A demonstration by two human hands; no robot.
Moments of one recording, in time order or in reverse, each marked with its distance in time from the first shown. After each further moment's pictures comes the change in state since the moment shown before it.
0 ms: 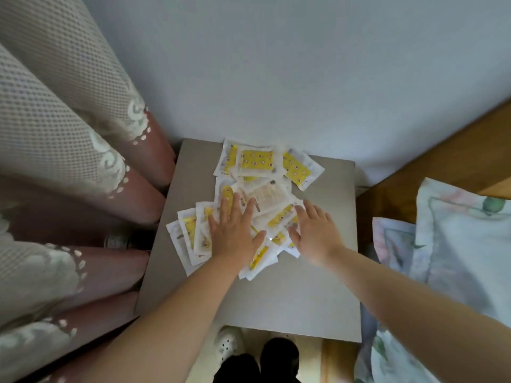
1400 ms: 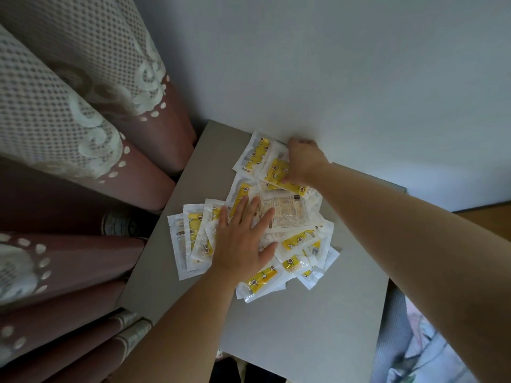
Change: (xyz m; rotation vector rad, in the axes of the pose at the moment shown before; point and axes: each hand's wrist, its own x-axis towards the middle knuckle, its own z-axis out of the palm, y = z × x) left_hand 0.028 -0.018 0.043 0.065 0.237 0.083; right_hand 0.185 -0.051 -0.070 -0.006 -0.004 -0.150
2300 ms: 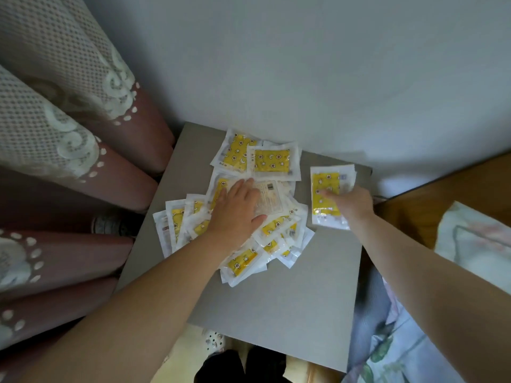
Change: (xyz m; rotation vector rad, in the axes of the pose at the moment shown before) left_hand 0.032 0.028 -0.049 -0.076 -0.168 0.029; right_hand -0.115 0.114 0.044 0.973 0.182 0.706
